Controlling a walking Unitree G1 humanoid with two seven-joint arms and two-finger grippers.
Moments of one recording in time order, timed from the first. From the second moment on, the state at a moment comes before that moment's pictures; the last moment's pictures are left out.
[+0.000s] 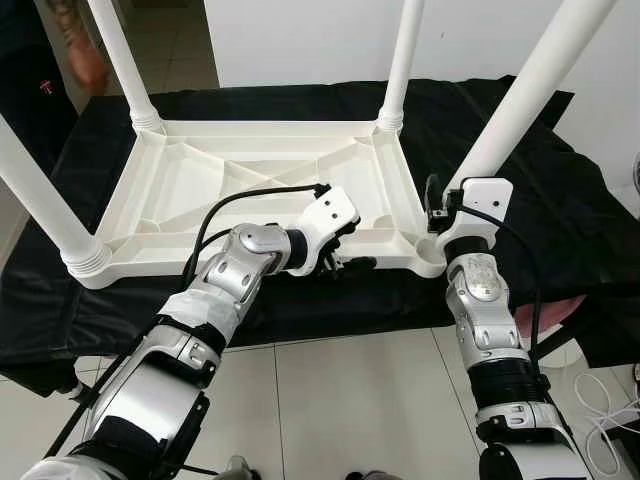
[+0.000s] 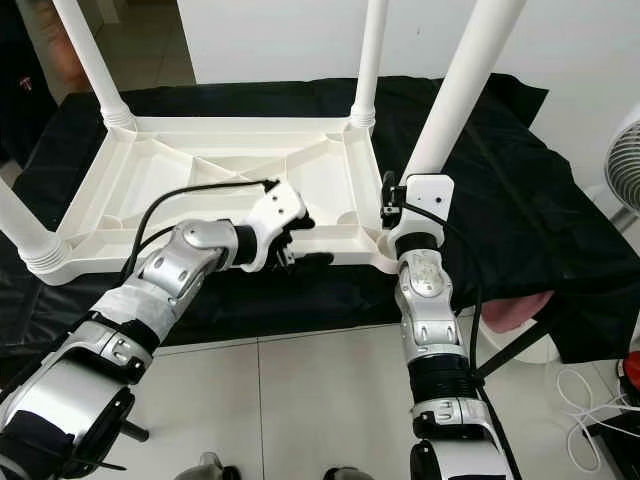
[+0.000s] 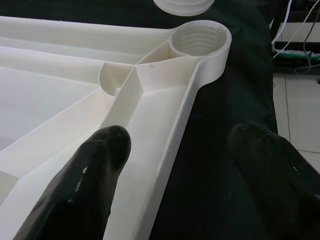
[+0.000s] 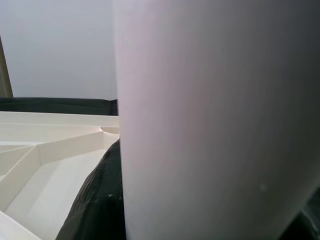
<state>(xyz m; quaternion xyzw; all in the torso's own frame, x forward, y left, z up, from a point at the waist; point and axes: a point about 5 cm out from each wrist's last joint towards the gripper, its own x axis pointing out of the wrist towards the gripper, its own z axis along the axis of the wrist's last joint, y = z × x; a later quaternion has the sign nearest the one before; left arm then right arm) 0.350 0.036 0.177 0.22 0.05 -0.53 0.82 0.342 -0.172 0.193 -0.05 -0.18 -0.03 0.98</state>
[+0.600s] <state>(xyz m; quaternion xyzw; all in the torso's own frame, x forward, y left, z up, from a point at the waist) 0.360 0.025 0.160 0.25 0.12 -0.53 0.81 0.342 -0.174 0.193 -0.05 -0.18 -0.04 0.98</state>
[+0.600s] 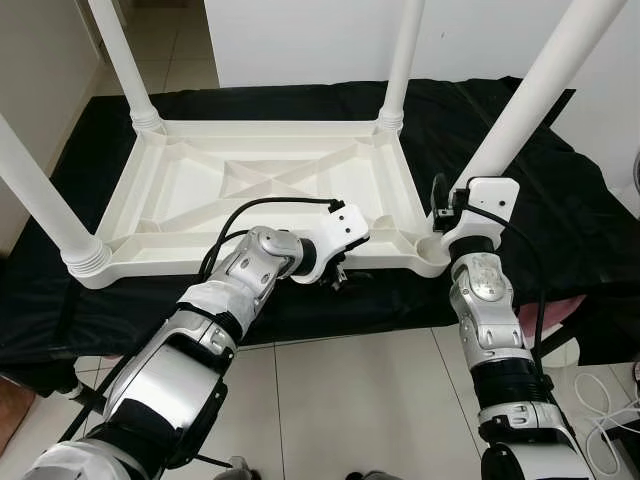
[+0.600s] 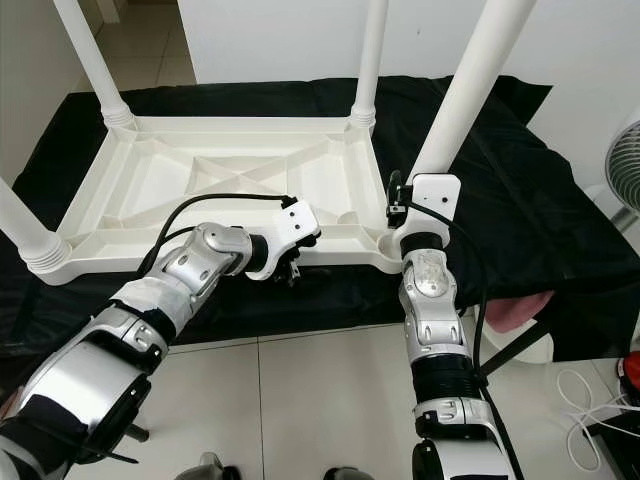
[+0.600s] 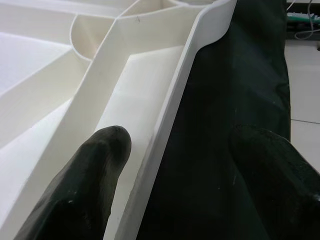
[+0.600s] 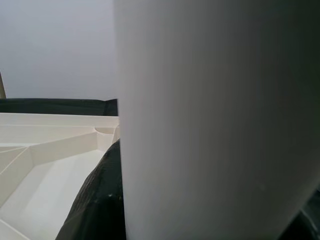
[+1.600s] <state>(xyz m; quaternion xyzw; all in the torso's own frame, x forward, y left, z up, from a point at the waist) 0.359 0.061 0.148 0.36 0.09 -0.55 0.75 0.341 -0.173 0.192 -0.04 -0.18 -0.04 0.98</state>
